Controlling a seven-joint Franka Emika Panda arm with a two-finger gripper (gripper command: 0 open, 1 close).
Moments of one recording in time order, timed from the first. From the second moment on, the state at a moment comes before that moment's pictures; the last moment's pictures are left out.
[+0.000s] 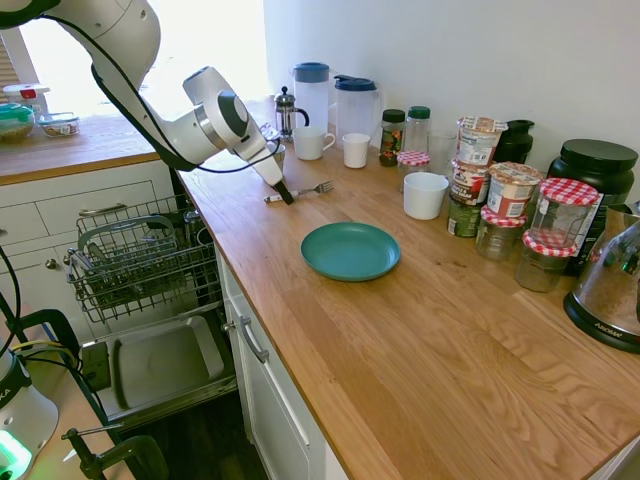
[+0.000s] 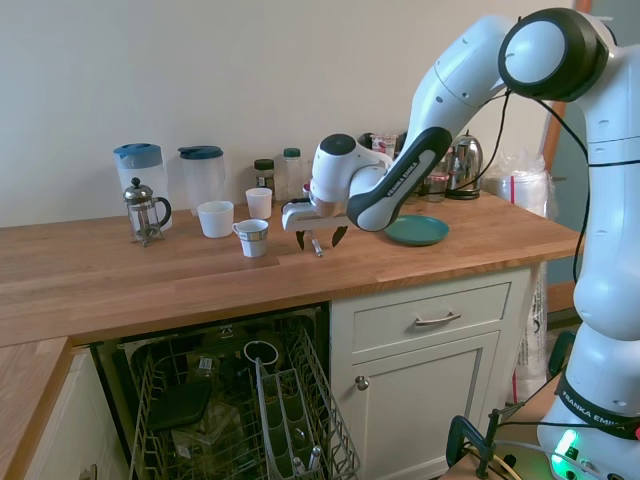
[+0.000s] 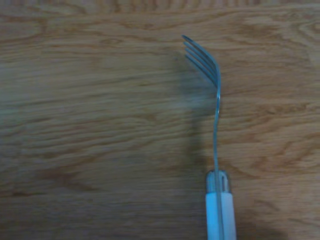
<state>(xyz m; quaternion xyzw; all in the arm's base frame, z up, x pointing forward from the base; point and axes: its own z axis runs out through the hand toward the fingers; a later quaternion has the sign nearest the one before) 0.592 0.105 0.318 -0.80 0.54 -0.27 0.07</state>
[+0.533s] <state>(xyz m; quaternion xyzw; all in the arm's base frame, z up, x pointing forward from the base) 0.595 0.105 0.314 -0.80 0.54 -0.27 0.06</state>
